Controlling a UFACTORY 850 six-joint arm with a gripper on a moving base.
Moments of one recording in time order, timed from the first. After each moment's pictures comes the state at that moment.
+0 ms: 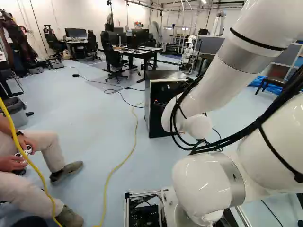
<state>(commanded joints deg) 0.0 16.0 -5.0 0.0 50.0 0.0</state>
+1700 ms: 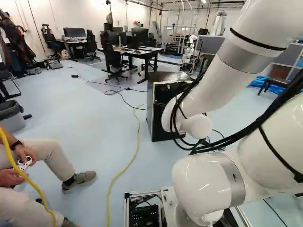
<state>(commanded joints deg) 0.0 16.0 -5.0 0.0 50.0 0.0</state>
